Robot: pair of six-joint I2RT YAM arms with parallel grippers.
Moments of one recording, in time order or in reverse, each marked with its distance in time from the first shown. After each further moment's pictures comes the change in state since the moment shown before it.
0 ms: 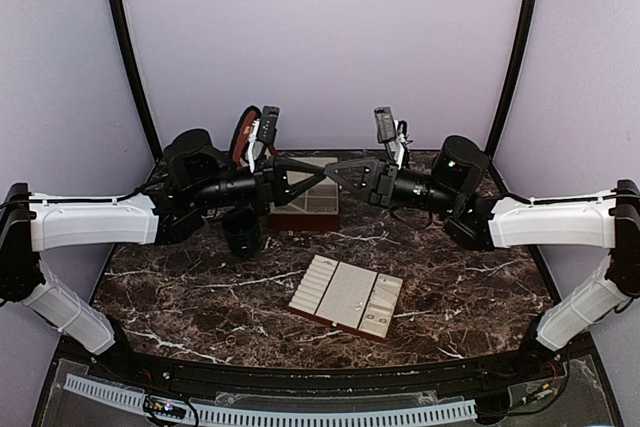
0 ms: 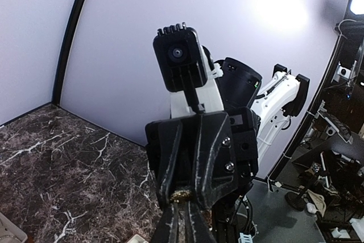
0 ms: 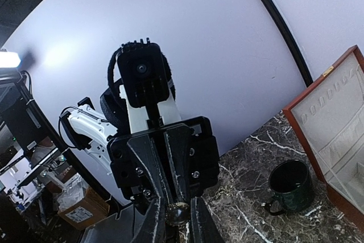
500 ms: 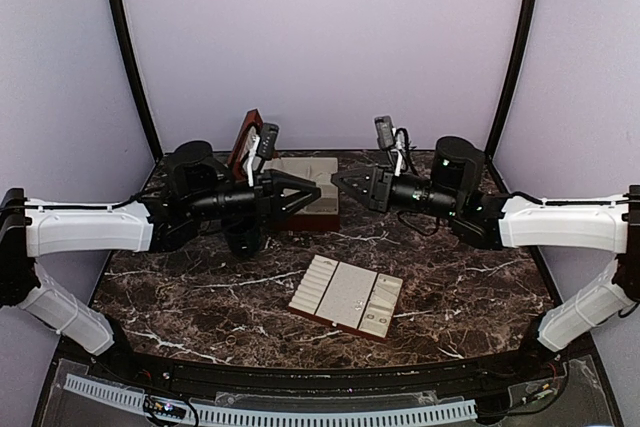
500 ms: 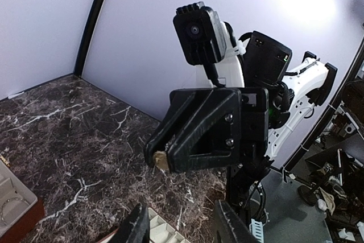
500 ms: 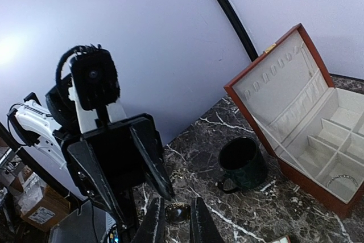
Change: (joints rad) left arm -0.001 -0.037 -0.069 -0.090 -0.072 0.019; right arm 0.003 -0.059 0.000 -0.262 0.163 -0.132
